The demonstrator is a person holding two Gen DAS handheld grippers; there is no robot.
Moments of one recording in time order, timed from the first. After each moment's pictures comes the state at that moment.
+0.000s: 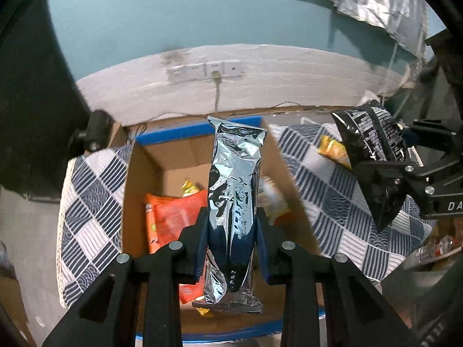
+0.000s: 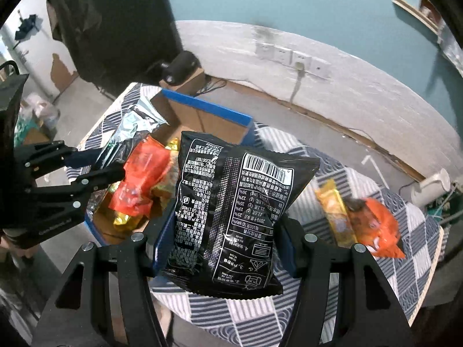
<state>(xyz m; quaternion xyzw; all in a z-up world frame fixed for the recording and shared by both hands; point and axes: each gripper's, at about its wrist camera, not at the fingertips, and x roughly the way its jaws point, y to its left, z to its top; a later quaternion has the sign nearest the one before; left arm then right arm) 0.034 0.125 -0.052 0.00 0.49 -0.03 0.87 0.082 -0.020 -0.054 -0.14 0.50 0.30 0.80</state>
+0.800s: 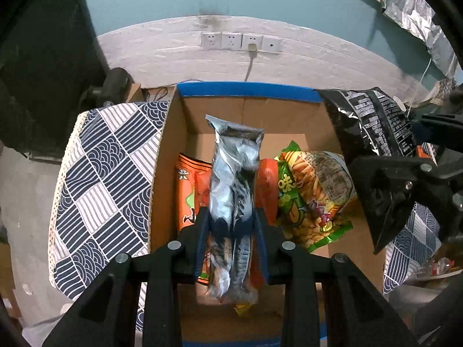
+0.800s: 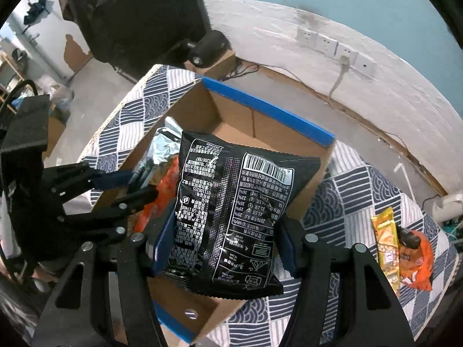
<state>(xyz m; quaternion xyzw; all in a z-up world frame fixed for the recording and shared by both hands) 0.040 0.191 -0.100 -0.05 0.53 0.02 0.85 0.098 0.077 -0.088 -0.15 0.53 0.34 0.76</state>
